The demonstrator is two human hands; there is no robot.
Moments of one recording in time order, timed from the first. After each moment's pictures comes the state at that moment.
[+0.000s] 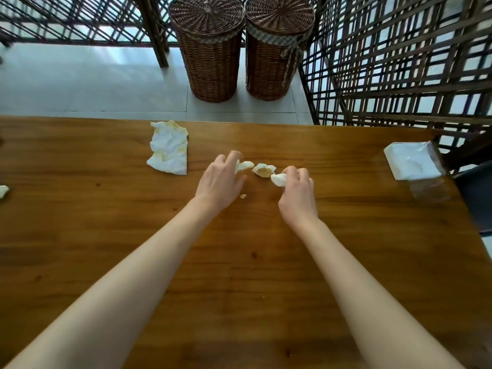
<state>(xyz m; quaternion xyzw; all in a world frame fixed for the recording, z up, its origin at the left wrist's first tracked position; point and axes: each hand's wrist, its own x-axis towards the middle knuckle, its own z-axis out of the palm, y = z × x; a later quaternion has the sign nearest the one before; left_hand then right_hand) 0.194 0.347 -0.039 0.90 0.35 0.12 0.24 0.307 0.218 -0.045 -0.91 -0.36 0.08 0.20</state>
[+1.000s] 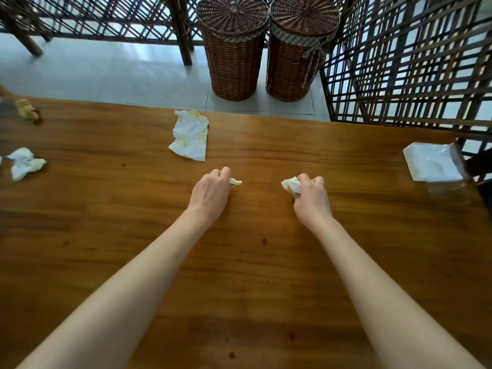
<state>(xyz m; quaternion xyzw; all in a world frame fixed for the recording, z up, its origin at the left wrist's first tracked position) 0.135 0.330 -0.050 0.91 0.39 0.06 0.12 0.305 0.200 -0.057 -0.91 -0.36 0.15 0.16</state>
